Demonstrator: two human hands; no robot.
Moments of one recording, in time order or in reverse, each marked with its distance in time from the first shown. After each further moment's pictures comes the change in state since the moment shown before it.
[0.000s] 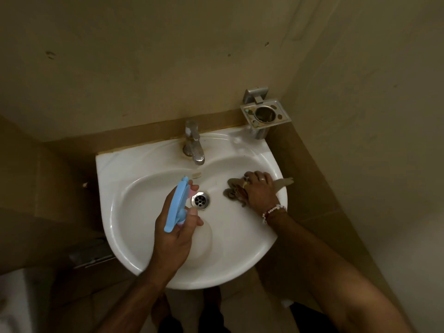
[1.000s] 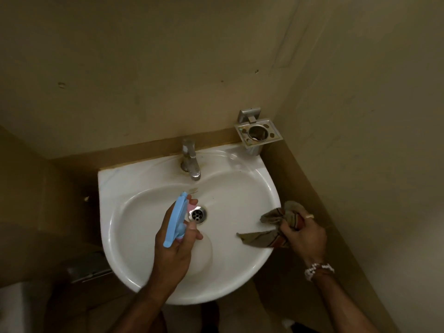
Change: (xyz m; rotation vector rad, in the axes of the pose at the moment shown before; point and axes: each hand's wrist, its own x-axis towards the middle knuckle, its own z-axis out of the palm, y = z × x) left_hand -0.004 0.016 0.011 0.045 0.059 0.002; right_hand -0.125 0.038 -0.046 0.699 0.379 0.690
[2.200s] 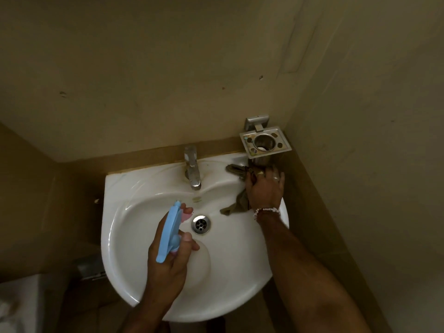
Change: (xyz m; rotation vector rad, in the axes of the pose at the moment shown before) left_hand -0.003 0.013 0.024 0.042 0.122 0.006; right_hand 0.124 -0.087 0.126 -0.343 0.145 -0.399
